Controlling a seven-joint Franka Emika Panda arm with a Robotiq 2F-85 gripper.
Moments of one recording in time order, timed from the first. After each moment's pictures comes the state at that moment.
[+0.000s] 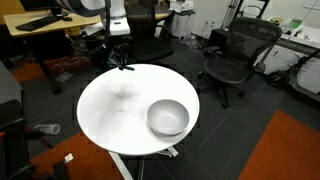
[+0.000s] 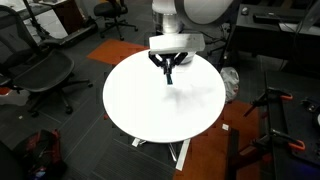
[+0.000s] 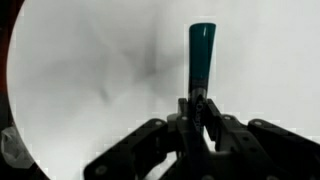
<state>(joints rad) 0.16 0.40 -0.09 -1.99 0.01 2.42 1.12</state>
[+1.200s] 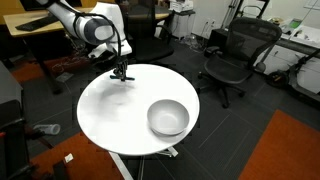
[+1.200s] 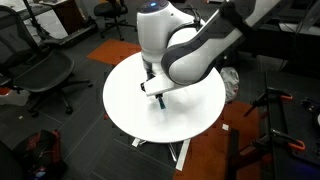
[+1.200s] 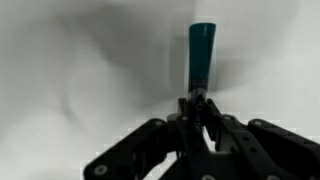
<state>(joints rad) 0.21 0.66 -0.07 -1.87 -0.03 2.57 1.05</state>
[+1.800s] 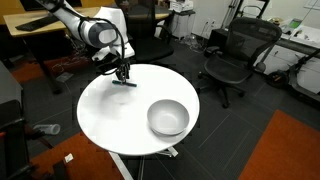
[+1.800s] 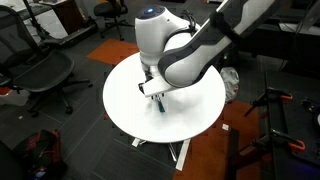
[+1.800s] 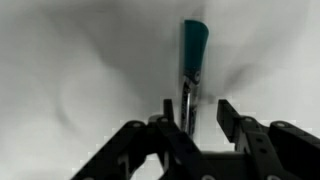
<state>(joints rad) 0.21 0.71 -0.08 -1.82 -0.03 2.57 1.04</state>
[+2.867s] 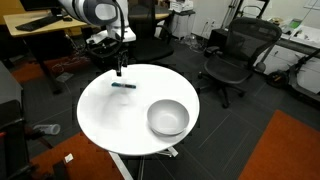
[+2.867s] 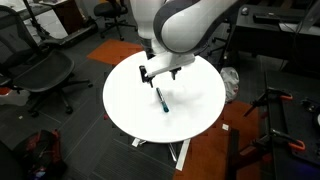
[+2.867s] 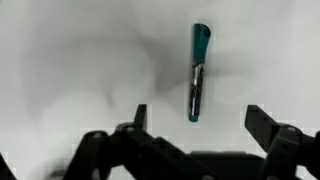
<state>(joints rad) 0.19 0.56 -0.07 -1.83 -0.03 2.33 0.96</state>
